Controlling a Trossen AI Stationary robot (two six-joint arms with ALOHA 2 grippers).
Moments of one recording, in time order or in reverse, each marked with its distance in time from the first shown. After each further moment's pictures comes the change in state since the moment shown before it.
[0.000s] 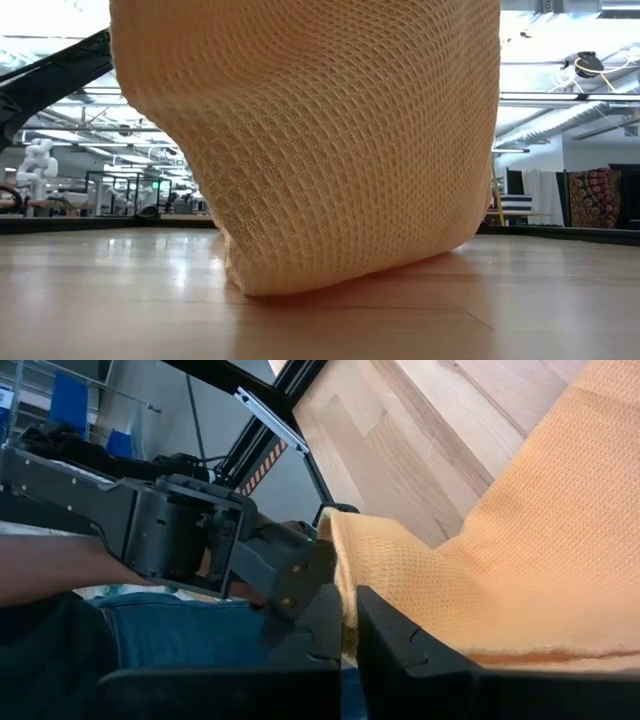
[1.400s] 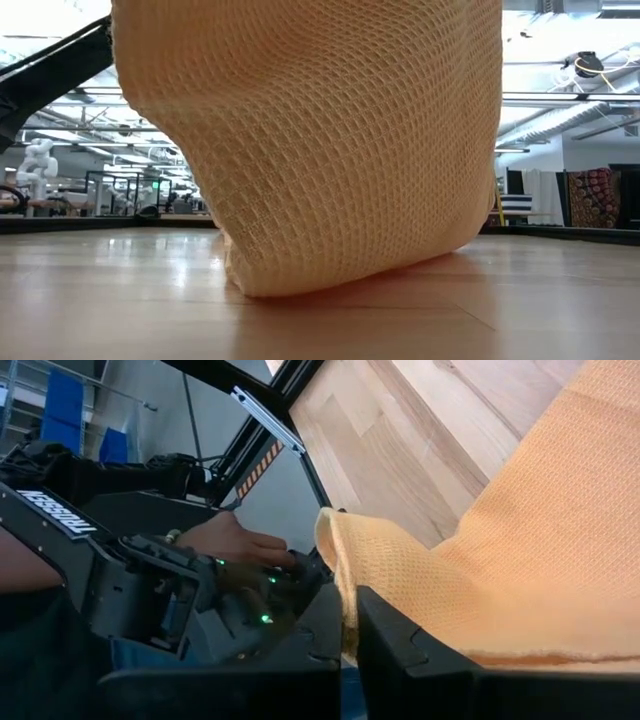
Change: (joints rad) left arm -0.116 -0.006 0.034 0.022 -0.139 0.321; right arm 0.000 0.000 0.000 -0.008 0.004 -0.008
